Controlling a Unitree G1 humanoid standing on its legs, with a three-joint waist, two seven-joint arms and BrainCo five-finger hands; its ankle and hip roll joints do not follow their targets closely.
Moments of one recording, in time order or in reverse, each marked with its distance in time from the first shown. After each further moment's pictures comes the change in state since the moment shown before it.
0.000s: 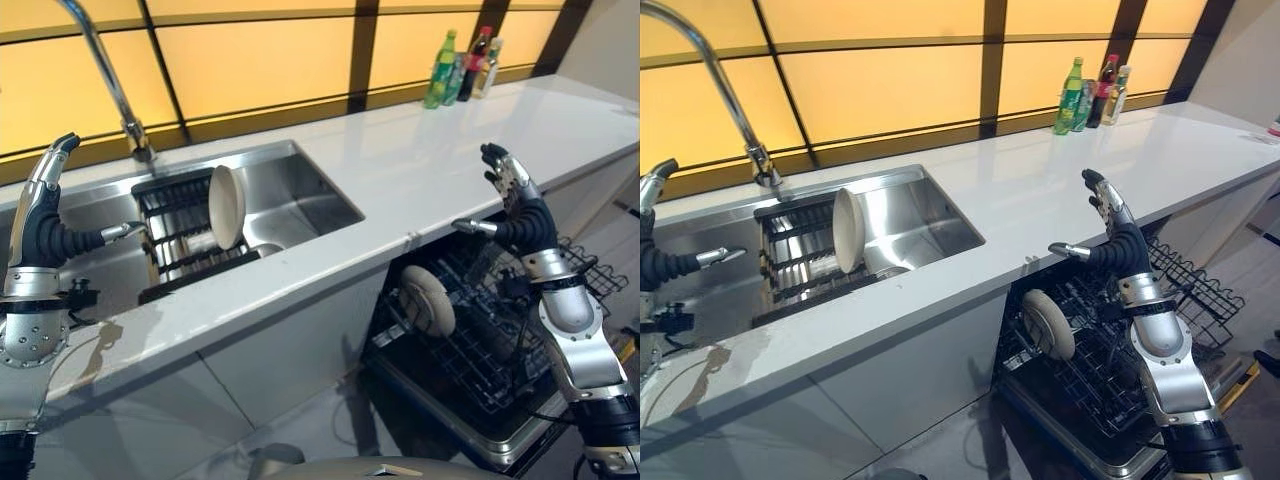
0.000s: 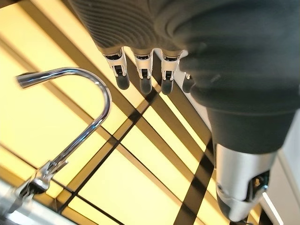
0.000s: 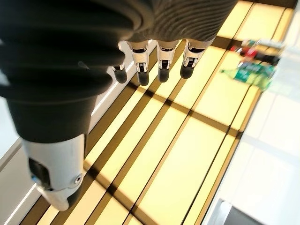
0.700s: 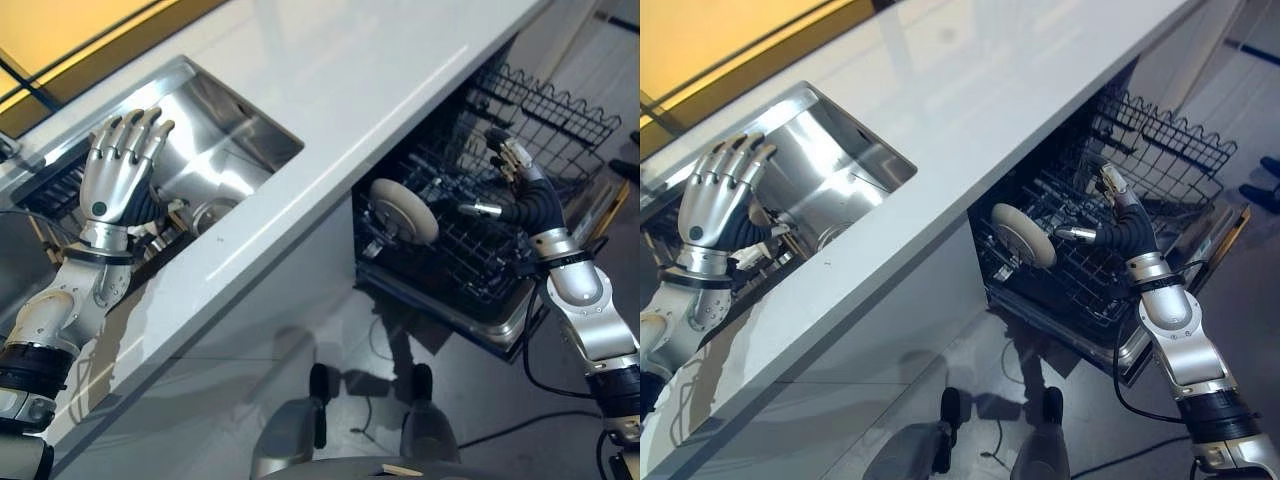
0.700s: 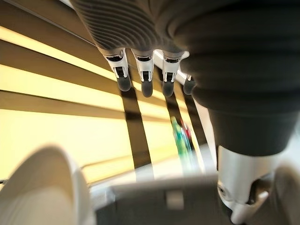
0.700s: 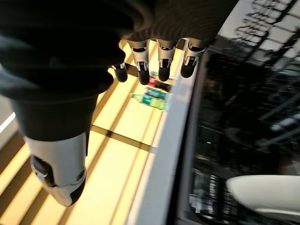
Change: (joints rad) left arm -0.409 0.146 -0.571 0.260 0.603 0.275 0.425; right arm -0.131 -0.175 0.079 0.116 0.056 -0.023 -0.024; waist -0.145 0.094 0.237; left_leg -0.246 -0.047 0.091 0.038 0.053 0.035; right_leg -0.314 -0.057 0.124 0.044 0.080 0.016
